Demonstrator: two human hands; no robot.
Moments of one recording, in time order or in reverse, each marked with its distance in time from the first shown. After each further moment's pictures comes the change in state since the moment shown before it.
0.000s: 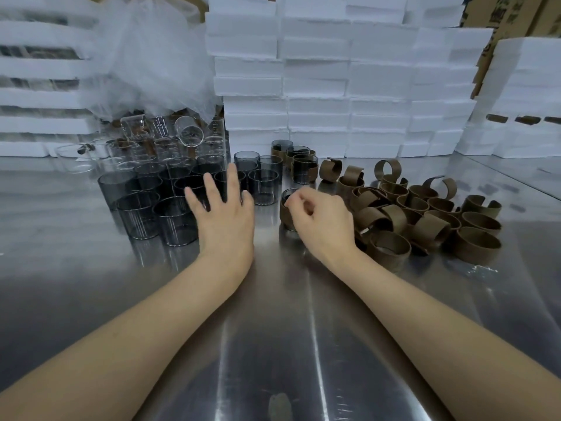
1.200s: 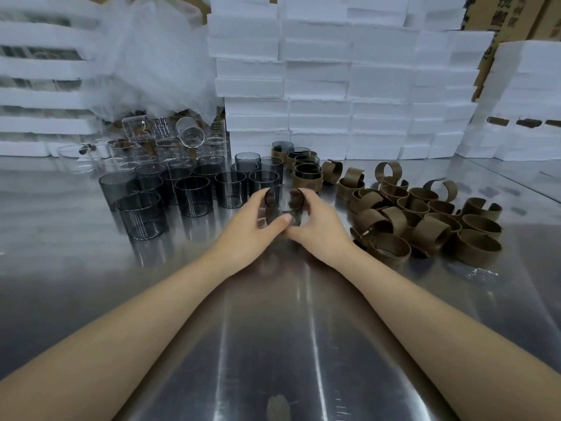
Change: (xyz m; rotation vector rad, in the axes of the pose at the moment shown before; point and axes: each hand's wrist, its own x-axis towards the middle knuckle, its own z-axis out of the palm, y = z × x) left_hand 0.008 0.003 0.020 -1.392 -0.092 0.167; right_hand 0.010 0.021 0.009 0.313 -0.264 0.045
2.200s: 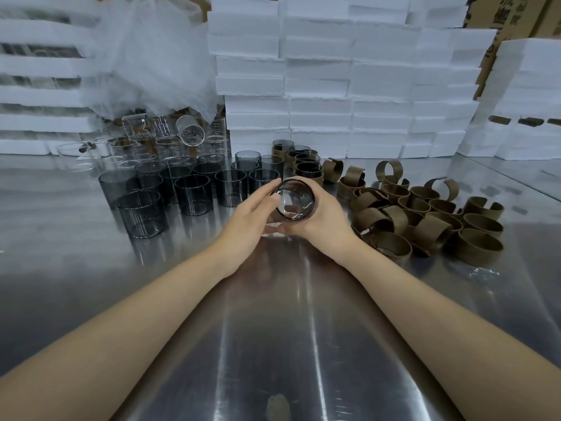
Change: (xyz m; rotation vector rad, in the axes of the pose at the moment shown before) left_hand 0.007 0.005 0.004 -0.474 -0.007 -0.122; right_hand 0.003 -0.001 -0.005 0.145 0.040 -0.100
